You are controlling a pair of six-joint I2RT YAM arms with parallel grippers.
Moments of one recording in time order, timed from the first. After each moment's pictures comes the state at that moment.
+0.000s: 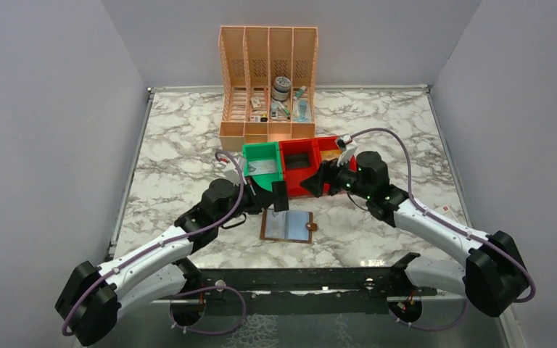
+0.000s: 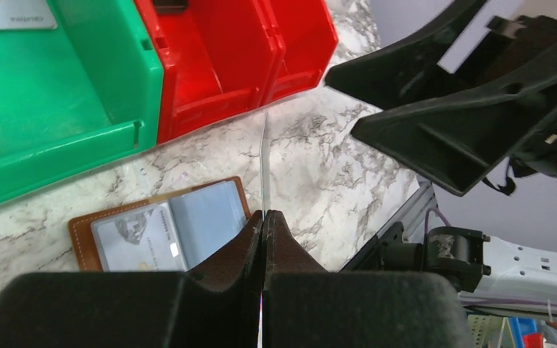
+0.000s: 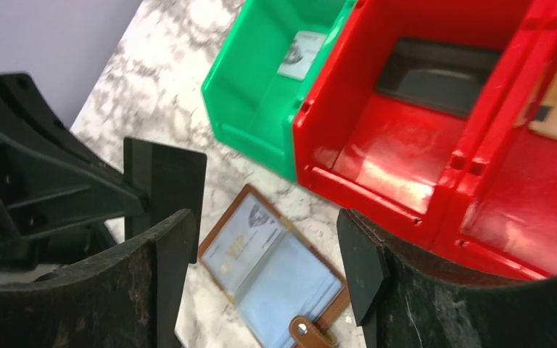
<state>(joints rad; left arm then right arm) -0.74 0.90 0.42 0.16 0.08 -0.87 0.59 1.13 0.61 0.18 -0.25 0.43</state>
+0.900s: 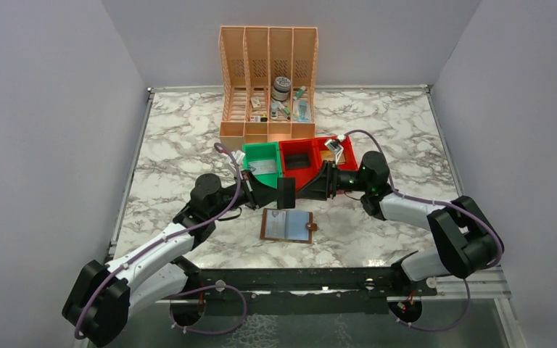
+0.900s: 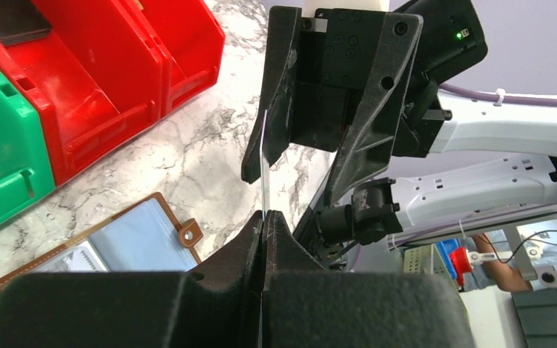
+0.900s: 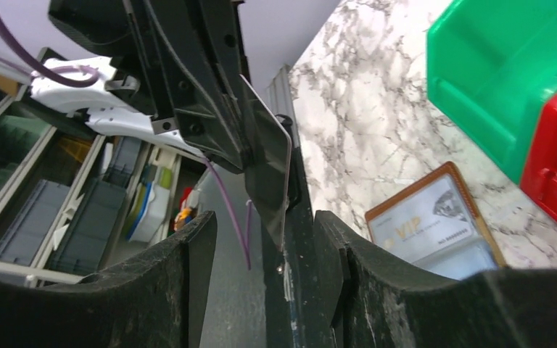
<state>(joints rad) -0.59 0.94 0.39 0.45 0.48 -0.87 0.47 1.43 0.52 0.85 -1.01 0.89</state>
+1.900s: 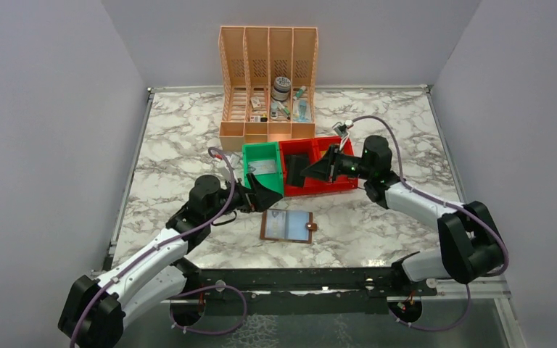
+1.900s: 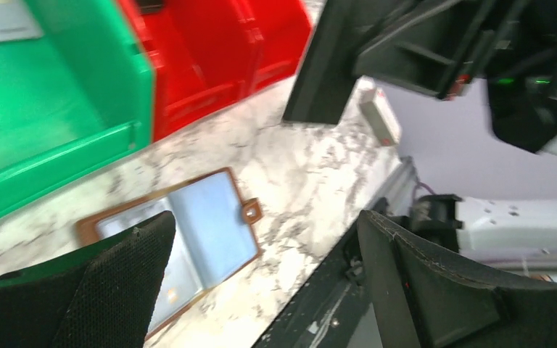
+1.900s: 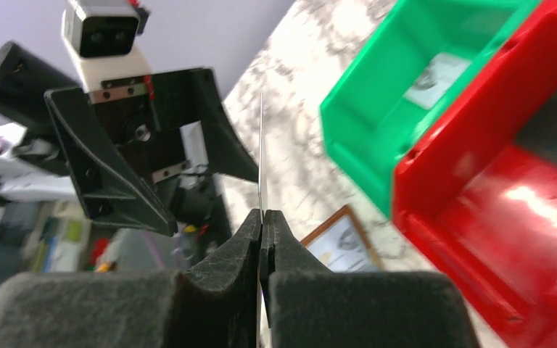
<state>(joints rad) -0.58 0.86 0.39 0.24 0.38 -0.82 0.42 1.41 0.64 0.63 -0.90 0.73</state>
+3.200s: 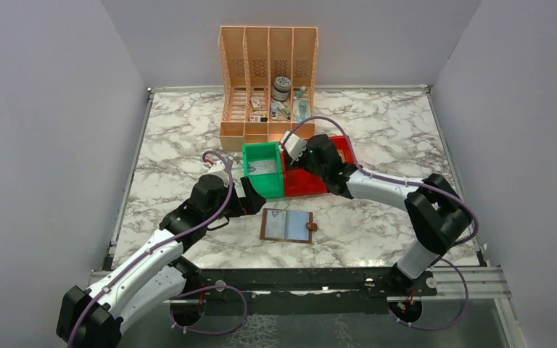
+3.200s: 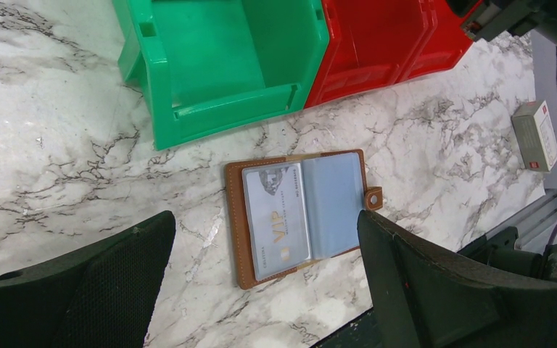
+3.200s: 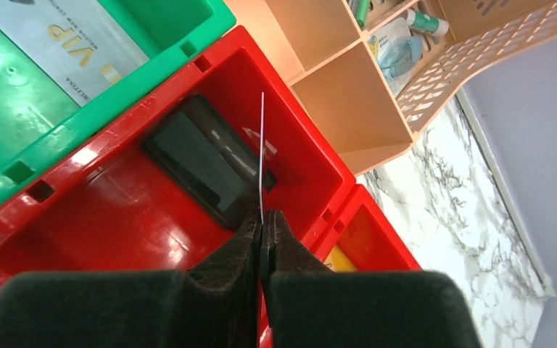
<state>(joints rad) -0.58 0.79 0.48 -0.25 0.06 -0.67 0.72 1.65 0.96 0.21 0.18 -0.56</state>
